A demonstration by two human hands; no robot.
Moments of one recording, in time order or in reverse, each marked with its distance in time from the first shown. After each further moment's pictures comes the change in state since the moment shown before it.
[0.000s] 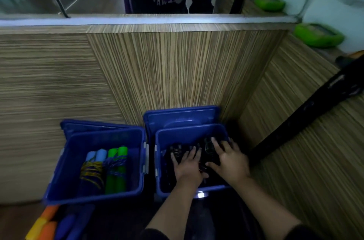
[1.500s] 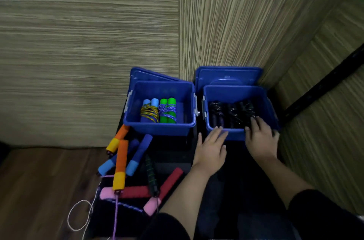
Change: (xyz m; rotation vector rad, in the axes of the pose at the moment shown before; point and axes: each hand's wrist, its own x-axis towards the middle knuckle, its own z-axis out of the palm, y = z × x) left_hand -0.153 -0.073 0.062 -0.387 0.595 0.305; right_hand -0.094 -0.061 0.046 0.158 0.263 0.196
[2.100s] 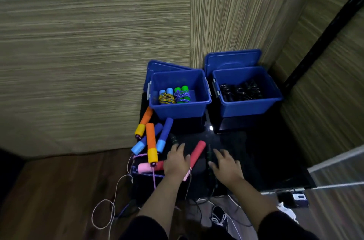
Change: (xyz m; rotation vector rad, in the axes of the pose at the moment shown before) left_hand -0.158 -0.104 -0.087 0.050 -0.227 -0.499; right_hand -0.206 -0.117 0.056 0.056 -0.496 -0.051
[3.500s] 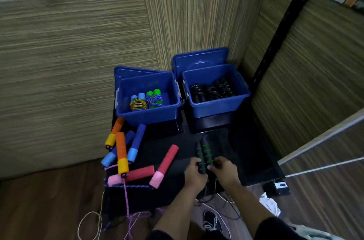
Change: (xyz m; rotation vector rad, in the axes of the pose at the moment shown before) left_hand -0.026 0.103 0.101 -0.465 -0.147 -0.107; right_hand -0.007 0.086 -0.010 0.671 0.145 0.226
